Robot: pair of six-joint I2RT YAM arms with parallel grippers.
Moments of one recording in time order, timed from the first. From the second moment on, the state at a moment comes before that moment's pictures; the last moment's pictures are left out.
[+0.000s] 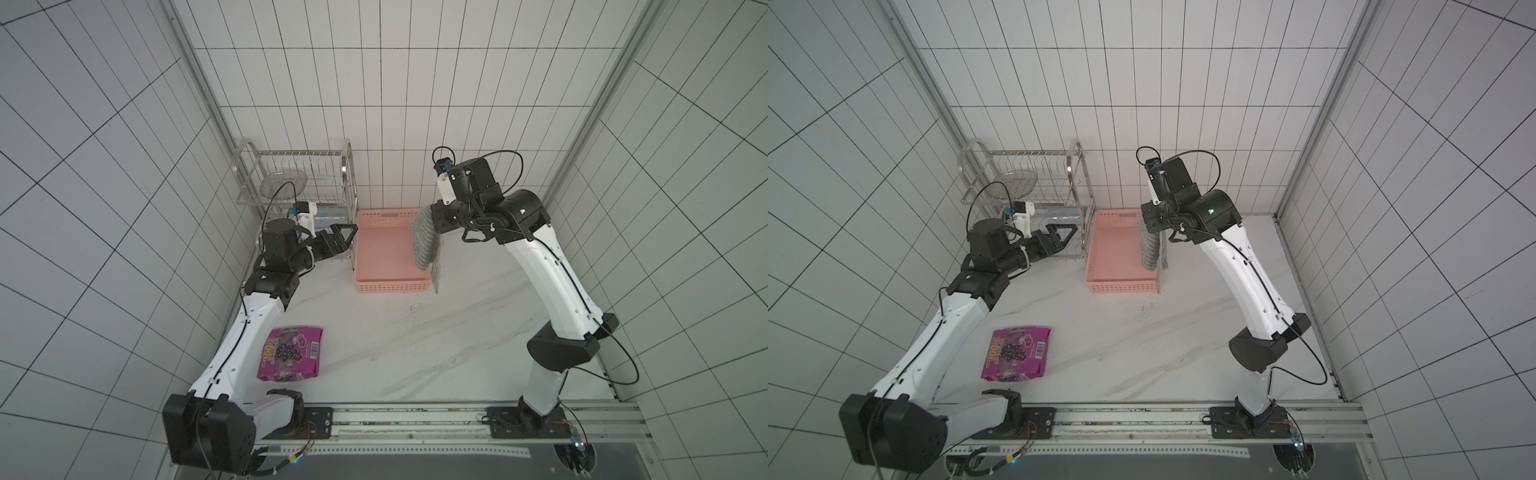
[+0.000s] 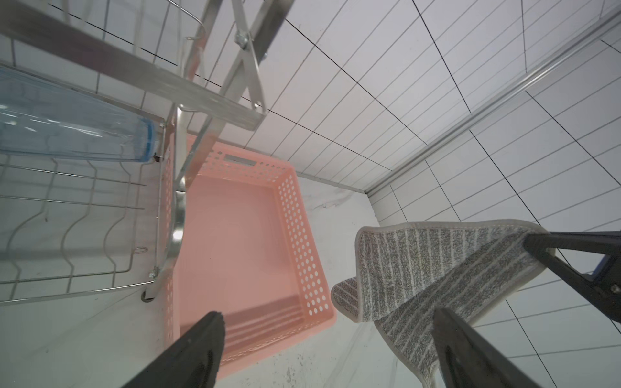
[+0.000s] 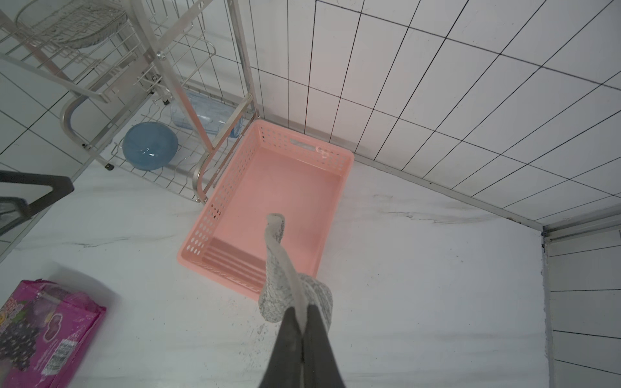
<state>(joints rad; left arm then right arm) -0.13 1.19 1.08 -0.17 0.57 -0.61 0.79 1.82 2.43 -1.31 0.23 0.13</state>
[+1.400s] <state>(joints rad) -0.27 0.90 0.86 -0.26 0.25 -0.73 0.91 1.39 1.54 -1.02 -0.09 0.68</state>
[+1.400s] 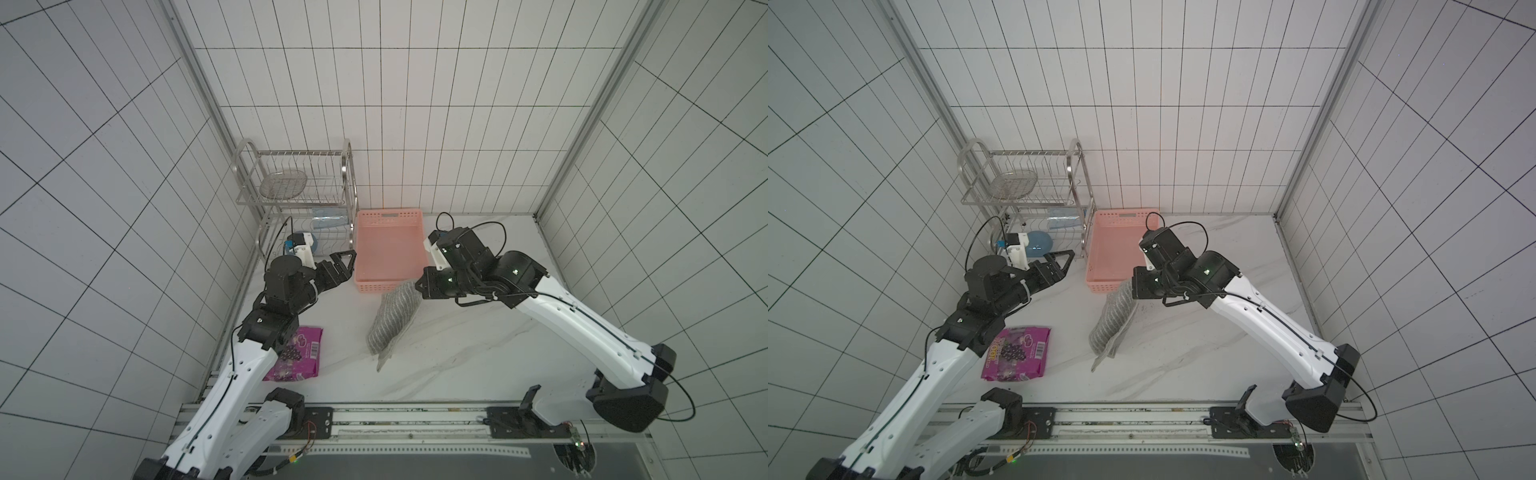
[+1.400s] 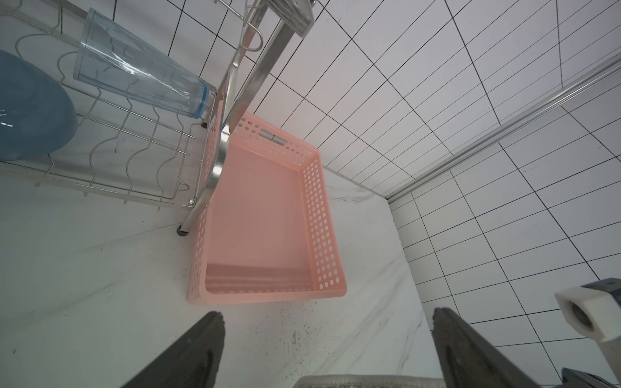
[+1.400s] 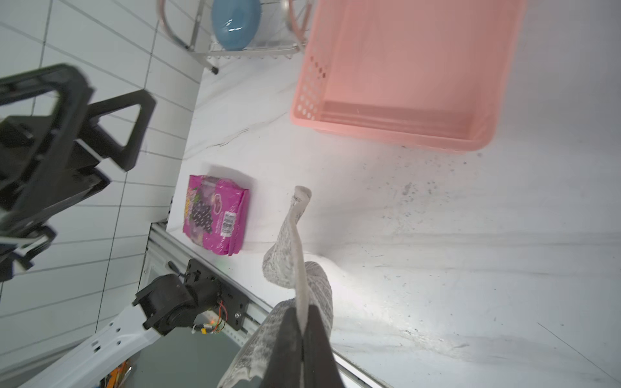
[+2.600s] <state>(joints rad) -0.53 1.26 0.69 -0.15 0.30 -0.69 0.57 1.26 0.71 -0.87 -0.03 0.68</state>
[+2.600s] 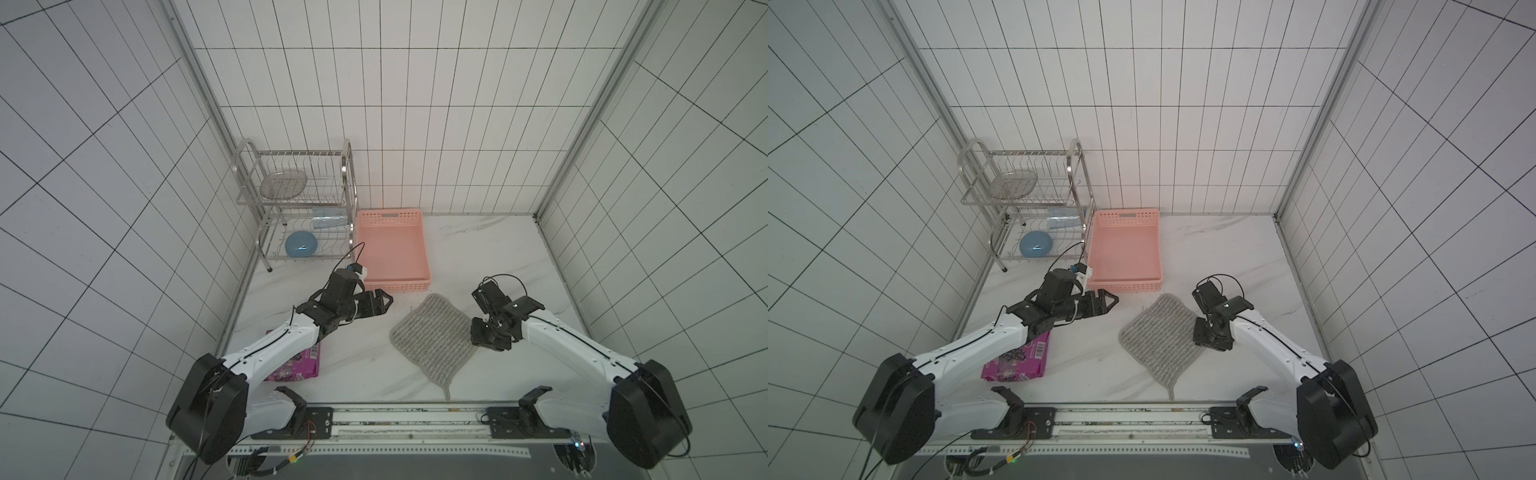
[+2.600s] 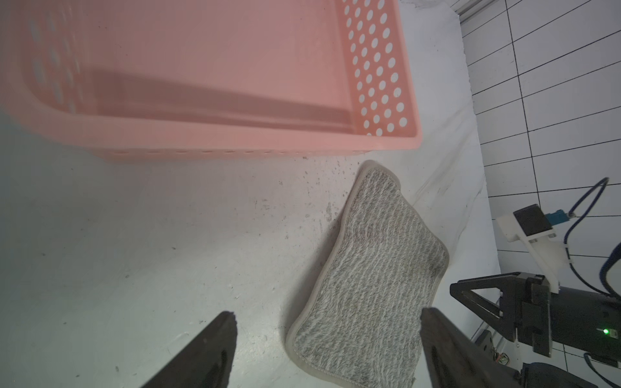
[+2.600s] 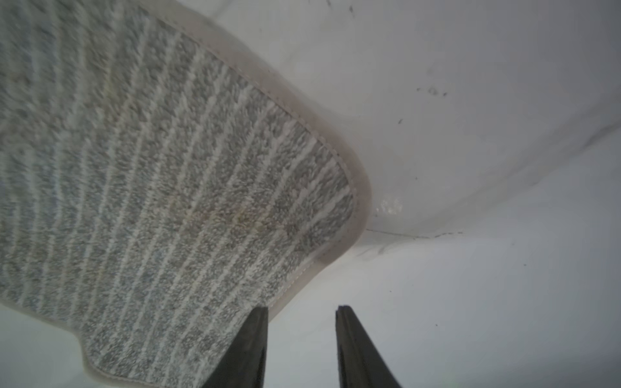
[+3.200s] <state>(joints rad) -0.53 1.18 0.67 -0.08 0.22 -0.74 0.29 1.68 0.99 -0.79 0.09 0.51</state>
